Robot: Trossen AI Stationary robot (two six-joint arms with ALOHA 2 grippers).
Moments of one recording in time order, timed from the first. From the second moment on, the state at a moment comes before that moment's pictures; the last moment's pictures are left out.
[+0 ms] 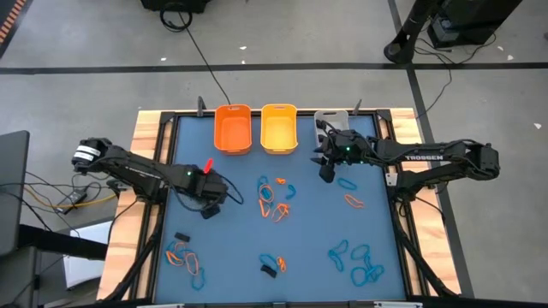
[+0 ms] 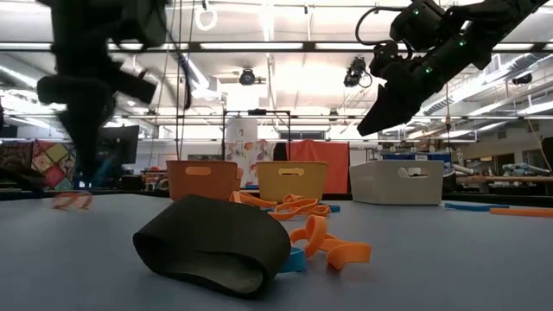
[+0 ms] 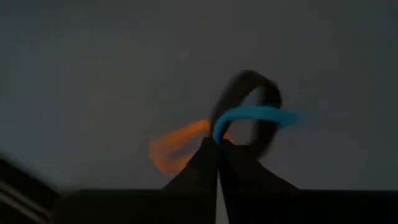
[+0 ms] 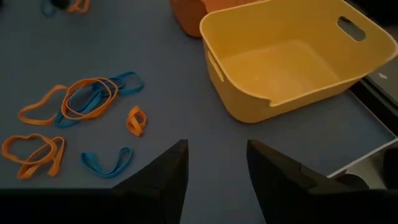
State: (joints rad) left arm -0.18 1.32 0.82 -1.06 -0.25 -0.67; right arm -0.31 1.16 0.60 -0.08 0.03 0.06
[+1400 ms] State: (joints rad) left arm -0.18 1.17 0.72 -0.92 -0.14 -0.94; right arm -0.28 1.16 0.60 -0.08 -0.06 0.08
